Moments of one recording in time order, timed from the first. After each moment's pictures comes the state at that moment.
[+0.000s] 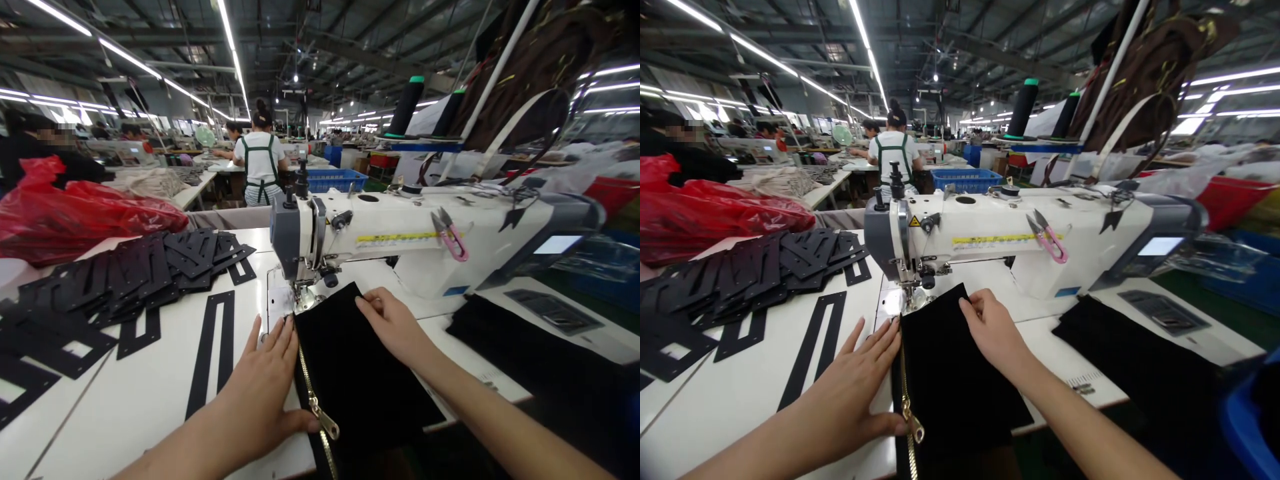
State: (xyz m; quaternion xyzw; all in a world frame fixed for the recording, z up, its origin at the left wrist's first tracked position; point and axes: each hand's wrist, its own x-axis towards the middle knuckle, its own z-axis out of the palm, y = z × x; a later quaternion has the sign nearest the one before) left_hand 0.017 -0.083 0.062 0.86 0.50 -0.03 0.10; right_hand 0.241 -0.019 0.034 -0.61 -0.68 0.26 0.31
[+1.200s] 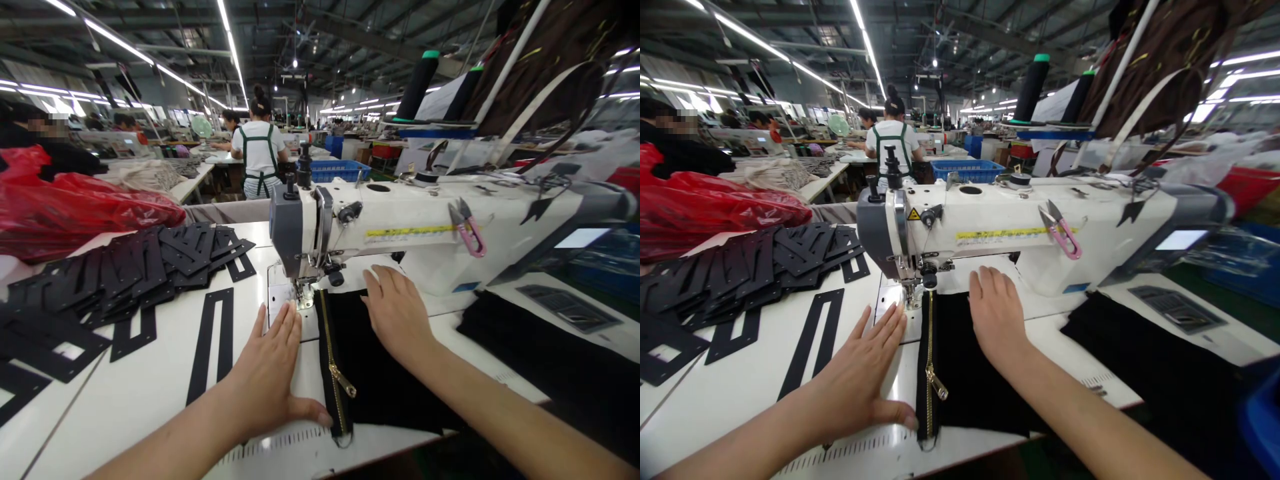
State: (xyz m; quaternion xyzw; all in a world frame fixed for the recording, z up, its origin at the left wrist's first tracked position) left_hand 0.014 -0.060 0.047 0.87 0.48 -0.06 0.08; right_hand 0.232 -0.006 0.027 -0.60 -0.78 -0.14 0.11
